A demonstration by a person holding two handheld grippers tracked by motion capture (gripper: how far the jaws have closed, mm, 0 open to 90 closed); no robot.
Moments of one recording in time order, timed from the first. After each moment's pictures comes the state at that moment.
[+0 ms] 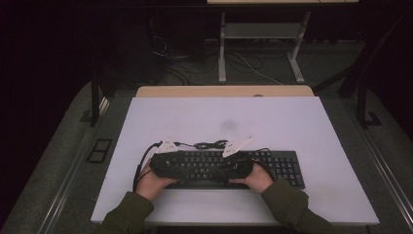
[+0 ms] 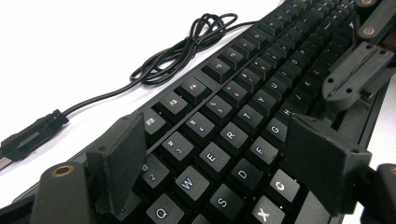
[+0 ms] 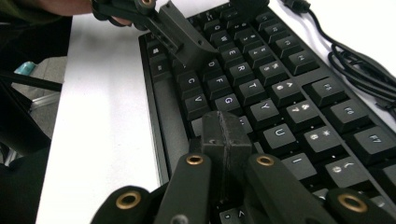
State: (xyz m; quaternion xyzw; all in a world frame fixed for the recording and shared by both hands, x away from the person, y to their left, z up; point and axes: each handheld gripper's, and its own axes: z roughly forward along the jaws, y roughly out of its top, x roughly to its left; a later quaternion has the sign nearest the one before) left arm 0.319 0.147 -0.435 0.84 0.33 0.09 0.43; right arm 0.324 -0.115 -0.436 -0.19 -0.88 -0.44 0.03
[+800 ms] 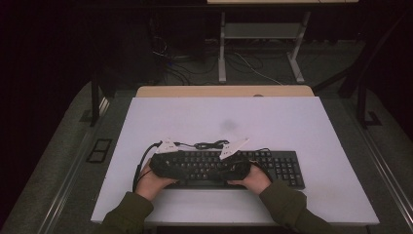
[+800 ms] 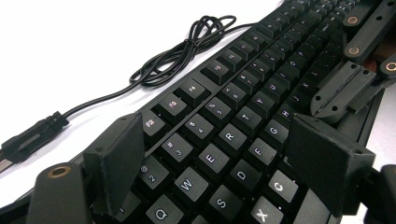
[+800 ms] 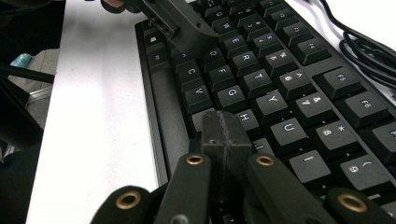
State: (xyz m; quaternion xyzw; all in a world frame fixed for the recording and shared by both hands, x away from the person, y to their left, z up) left arm 0.319 0.148 -0.434 0.83 0.32 0.09 0.44; right arm 0.324 -0.109 -0.442 -0.19 -0.89 -0.42 0.03
